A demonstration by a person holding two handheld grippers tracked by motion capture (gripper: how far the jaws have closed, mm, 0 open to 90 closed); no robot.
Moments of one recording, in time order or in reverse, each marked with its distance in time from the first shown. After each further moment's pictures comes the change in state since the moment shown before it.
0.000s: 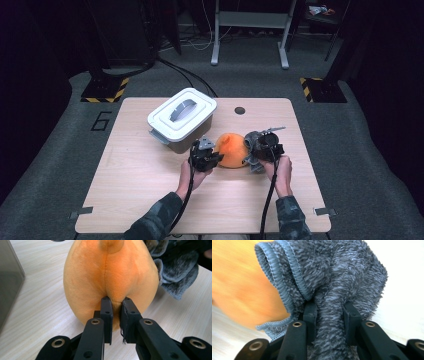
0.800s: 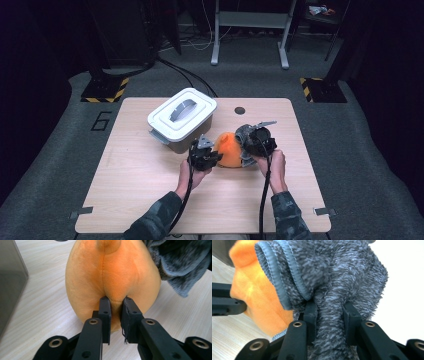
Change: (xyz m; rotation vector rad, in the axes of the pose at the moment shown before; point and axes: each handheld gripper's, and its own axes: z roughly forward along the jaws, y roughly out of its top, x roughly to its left) left arm 0.005 -0.001 0.000 -0.007 0.001 -0.022; right arm 0.028 0.023 -0.013 -0.060 0.018 -0.094
